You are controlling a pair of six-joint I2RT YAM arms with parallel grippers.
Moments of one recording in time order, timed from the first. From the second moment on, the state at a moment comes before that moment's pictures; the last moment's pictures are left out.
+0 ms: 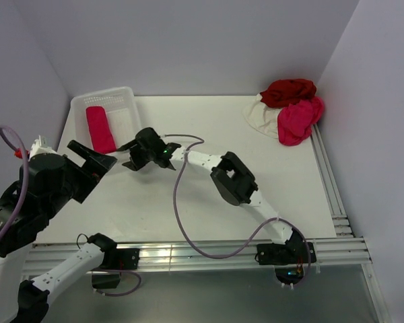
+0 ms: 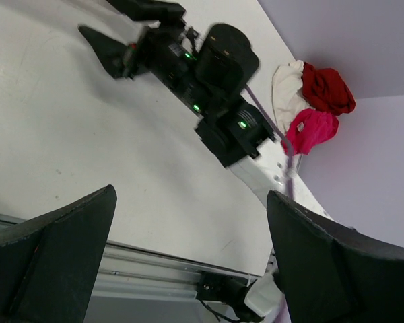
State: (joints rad) left arm -0.50 0.76 1.53 -1.34 -0.30 -1.15; right arm 0.94 2.52 2.10 -0.12 -0.09 1.90
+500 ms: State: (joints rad) left arm -0.50 1.01 1.40 -1.04 -0.27 -1.04; right arm 0.77 1.54 1.38 -0.28 -0.27 1.26
